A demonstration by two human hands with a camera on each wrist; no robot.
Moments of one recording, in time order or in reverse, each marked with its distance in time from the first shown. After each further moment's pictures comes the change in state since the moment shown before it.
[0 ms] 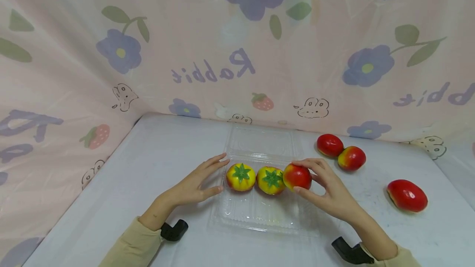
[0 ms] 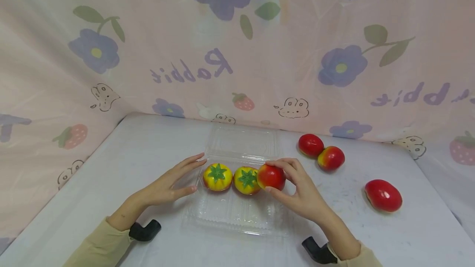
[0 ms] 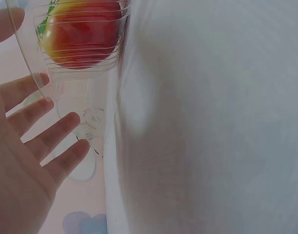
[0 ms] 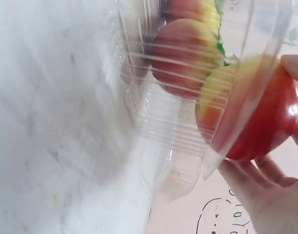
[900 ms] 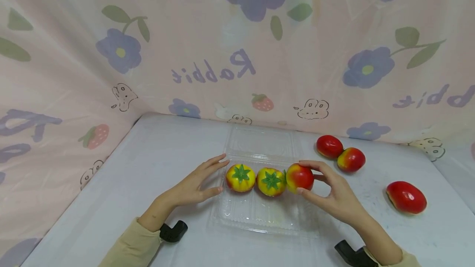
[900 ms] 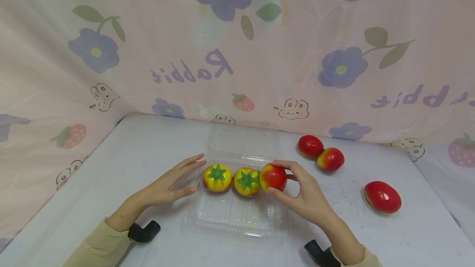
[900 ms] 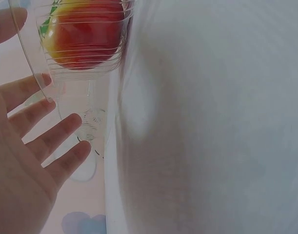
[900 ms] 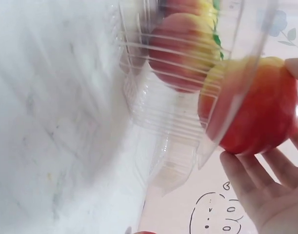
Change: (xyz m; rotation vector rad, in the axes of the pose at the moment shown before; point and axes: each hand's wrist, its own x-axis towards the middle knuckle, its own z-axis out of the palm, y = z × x) left_hand 0.000 -0.001 0.000 0.001 0.014 0.013; right_hand -0.003 -0.006 -0.006 -0.023 0.052 0.011
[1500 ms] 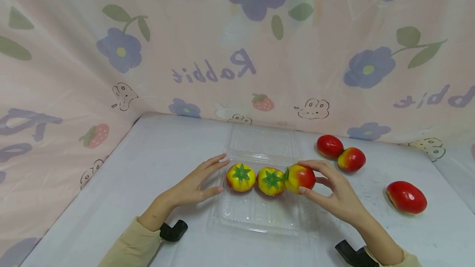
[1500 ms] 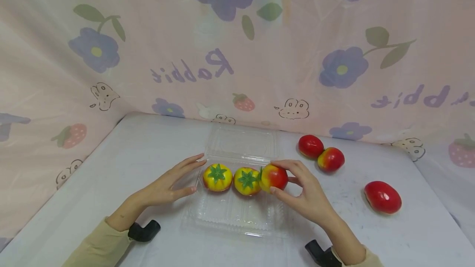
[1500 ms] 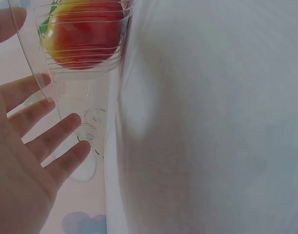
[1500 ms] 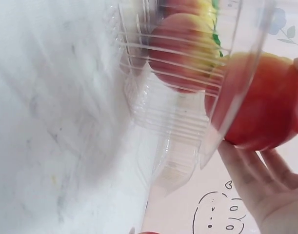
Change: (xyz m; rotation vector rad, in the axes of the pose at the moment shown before) left_hand 0.000 0.001 -0.001 -0.001 -0.011 -0.007; right_hand -0.001 0.001 -0.002 0.037 -0.005 -0.003
